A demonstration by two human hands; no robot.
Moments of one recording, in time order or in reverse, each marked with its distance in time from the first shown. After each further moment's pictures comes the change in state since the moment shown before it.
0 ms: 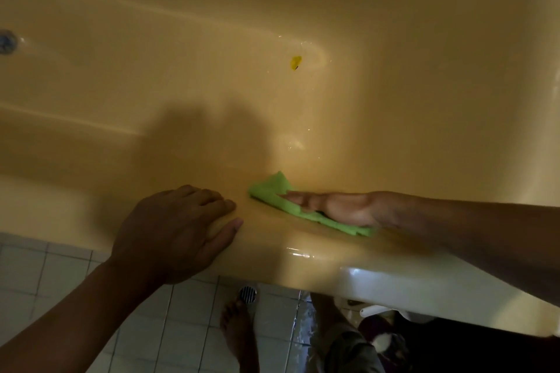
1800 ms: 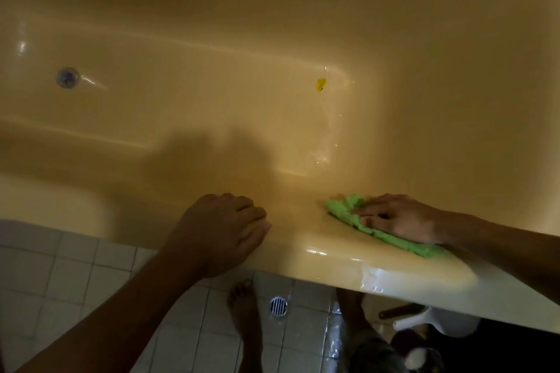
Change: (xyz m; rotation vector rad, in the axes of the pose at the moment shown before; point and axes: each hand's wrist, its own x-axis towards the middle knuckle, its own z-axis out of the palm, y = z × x) left_hand -0.012 -0.039 -0.001 -0.092 0.058 0.101; right_hand 0.032 -0.003 0.025 -0.076 0.412 0.035
